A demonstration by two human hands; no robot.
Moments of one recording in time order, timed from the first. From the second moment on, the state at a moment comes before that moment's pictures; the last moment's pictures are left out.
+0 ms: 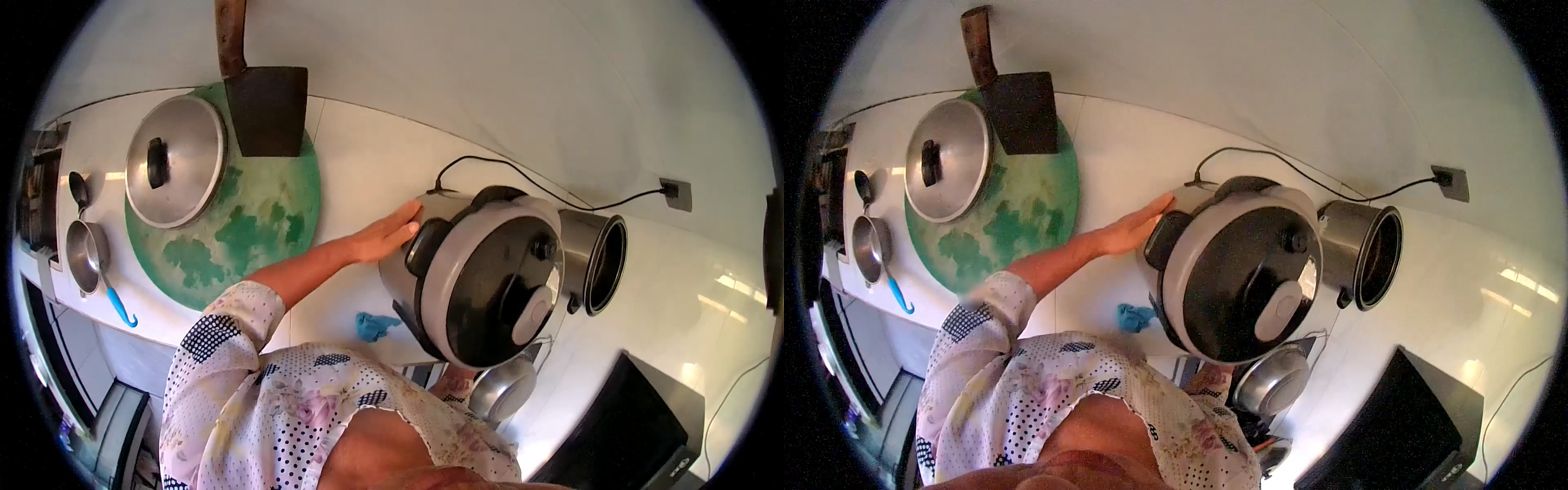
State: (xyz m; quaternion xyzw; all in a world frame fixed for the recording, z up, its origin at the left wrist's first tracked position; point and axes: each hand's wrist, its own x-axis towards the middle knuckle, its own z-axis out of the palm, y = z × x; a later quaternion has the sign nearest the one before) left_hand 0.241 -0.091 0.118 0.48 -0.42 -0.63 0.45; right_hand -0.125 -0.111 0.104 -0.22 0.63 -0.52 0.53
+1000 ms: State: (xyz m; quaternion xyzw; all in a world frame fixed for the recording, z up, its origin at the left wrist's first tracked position) left_hand 0.431 0.296 0.107 0.83 -0.45 -0.03 0.32; right_hand 0.116 0.053 0.138 -0.80 0.44 -0.23 0.33
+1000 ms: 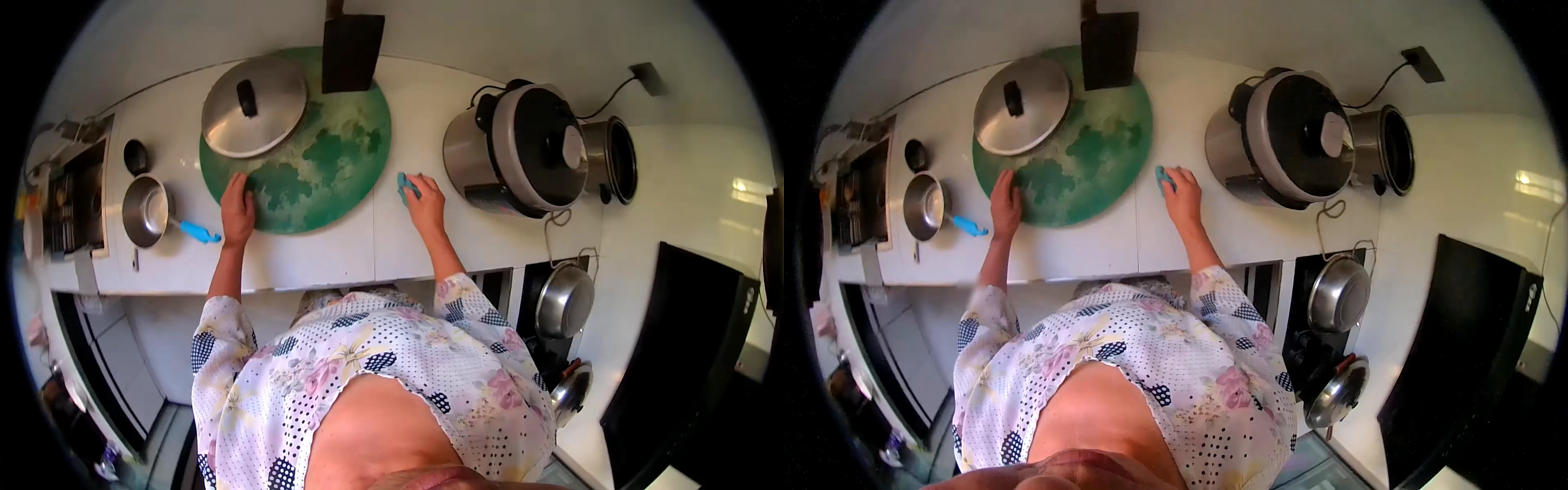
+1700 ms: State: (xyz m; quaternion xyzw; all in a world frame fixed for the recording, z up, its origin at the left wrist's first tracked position) left_hand 0.437 0.276 0.101 0.86 -0.47 0.00 0.18; right_hand 0.226 -0.251 -0.004 -0.72 0.64 -0.24 -0.10
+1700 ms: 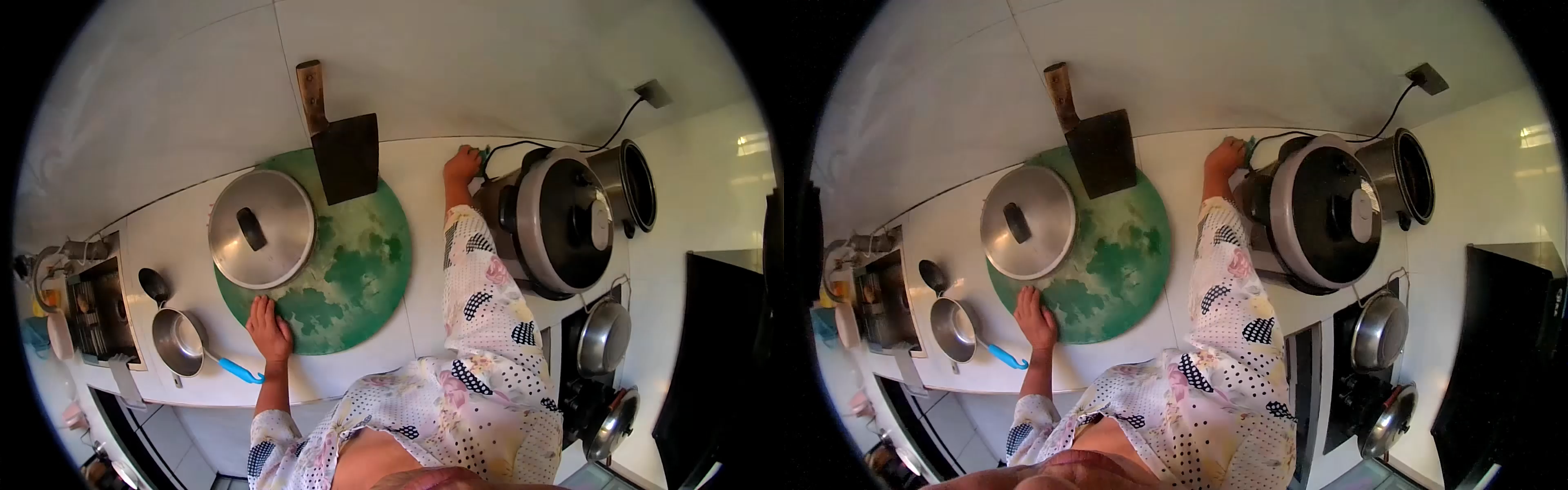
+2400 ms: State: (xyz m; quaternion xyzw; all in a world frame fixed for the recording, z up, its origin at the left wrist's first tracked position) left_hand 0.435 0.277 0.099 0.86 -0.48 0.01 0.17; right_hand 0.299 -0.183 0.020 -0.86 0.38 -0.31 0.17
